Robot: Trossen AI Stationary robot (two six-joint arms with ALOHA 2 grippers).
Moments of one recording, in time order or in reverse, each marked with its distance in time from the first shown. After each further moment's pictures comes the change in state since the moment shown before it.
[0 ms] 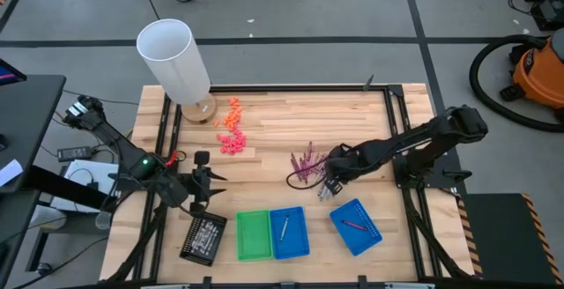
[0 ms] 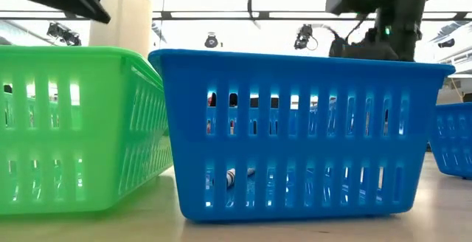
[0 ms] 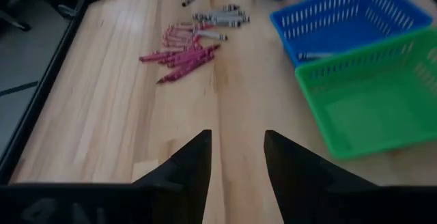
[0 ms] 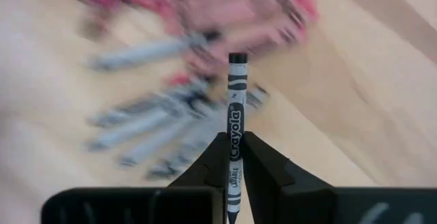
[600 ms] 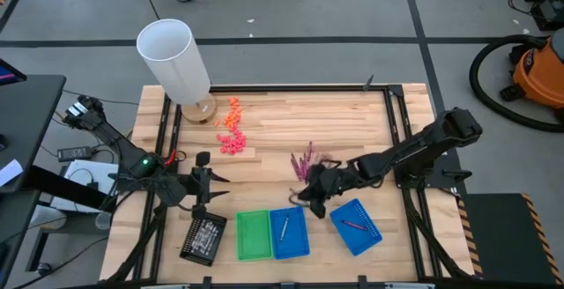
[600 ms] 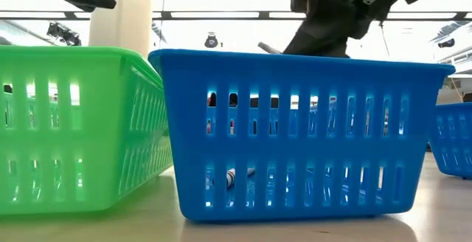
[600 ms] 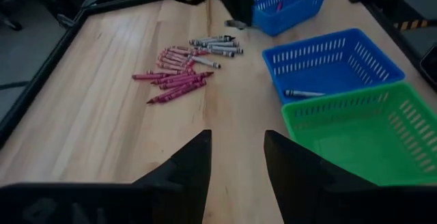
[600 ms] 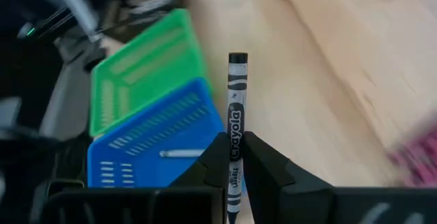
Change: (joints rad) left arm 0.000 0.001 0.000 0.104 0.000 -0.053; right arm 0.138 0.084 0.002 0.790 -0.053 -0.352
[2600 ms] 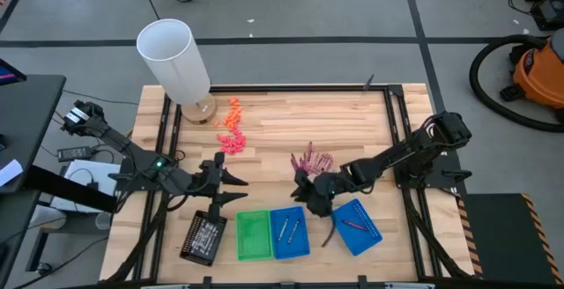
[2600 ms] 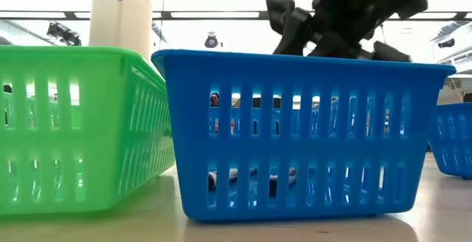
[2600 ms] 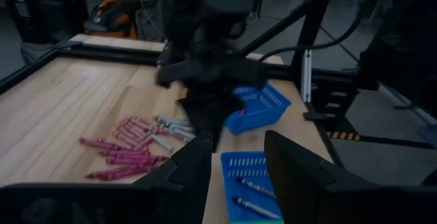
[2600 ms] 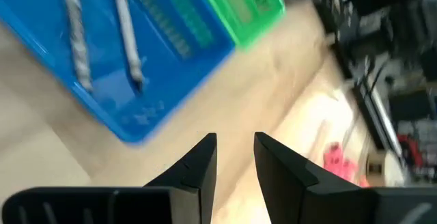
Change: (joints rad) left arm 0.116 0.120 0.001 0.514 0.128 -0.019; right arm -0.011 0.107 0.000 0.103 0.028 -1.516
